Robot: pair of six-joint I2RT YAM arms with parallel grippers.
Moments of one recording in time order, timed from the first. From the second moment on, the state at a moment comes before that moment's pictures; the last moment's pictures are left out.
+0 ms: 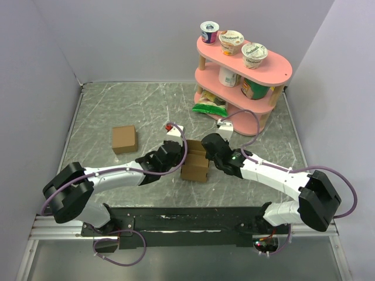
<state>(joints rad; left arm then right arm) -0.94 1.44 0.75 0.21 -0.41 -0.47 0.83 1.30 0.83 -0.31 0.60 0.73</state>
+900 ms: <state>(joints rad) -0.95 1.43 0.74 0.21 -0.44 -0.48 0.97 1.31 0.83 -0.39 0.79 0.93</state>
